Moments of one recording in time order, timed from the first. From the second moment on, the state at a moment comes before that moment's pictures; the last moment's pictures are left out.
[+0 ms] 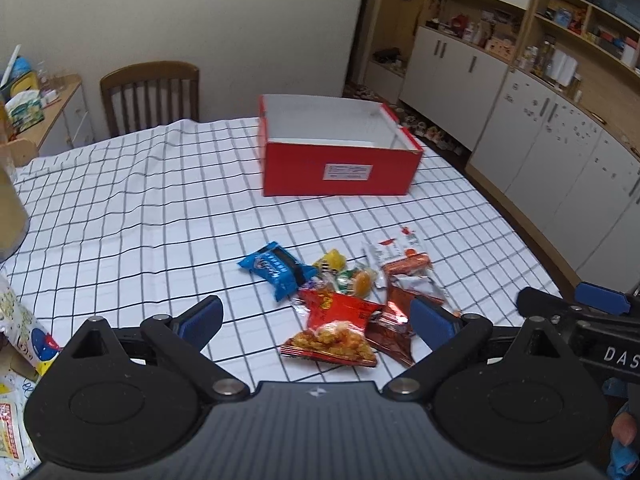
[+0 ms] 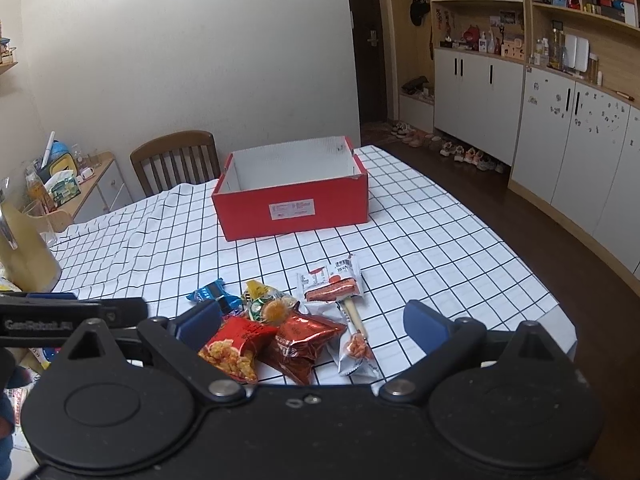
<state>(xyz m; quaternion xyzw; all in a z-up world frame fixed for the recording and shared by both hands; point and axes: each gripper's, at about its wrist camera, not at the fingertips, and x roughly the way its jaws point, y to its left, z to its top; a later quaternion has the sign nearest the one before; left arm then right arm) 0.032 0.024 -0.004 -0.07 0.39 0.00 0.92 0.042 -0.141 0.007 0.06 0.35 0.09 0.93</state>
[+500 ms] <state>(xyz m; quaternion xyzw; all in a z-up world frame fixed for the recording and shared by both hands) 0.070 0.045 -0.054 -0.09 0.45 0.03 0.89 0.108 -0.154 -0.066 0.04 0.42 0.13 0.90</state>
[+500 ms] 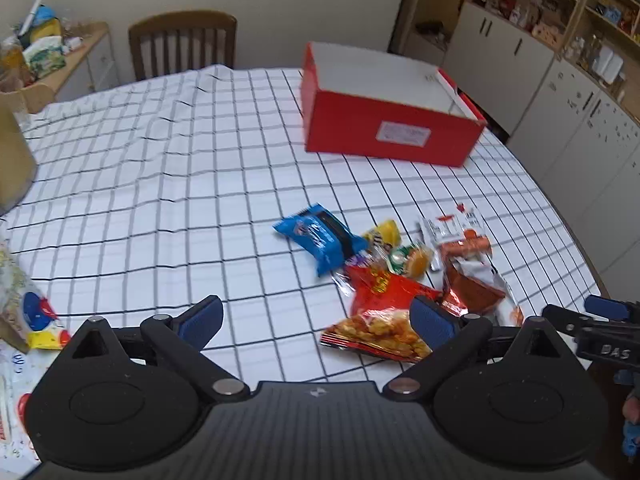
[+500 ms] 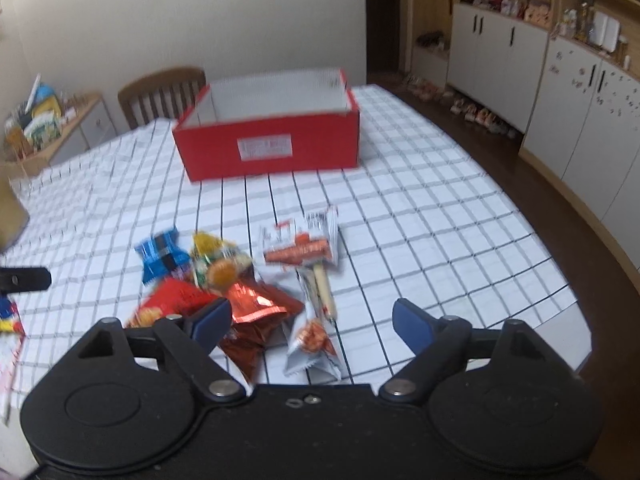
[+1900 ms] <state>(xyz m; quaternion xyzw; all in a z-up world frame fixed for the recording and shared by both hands) 0.142 -0.017 -0.132 -0.03 0.55 -0.06 0.83 0.160 -0.126 -0.131 -0.12 0.47 0.16 0.86</state>
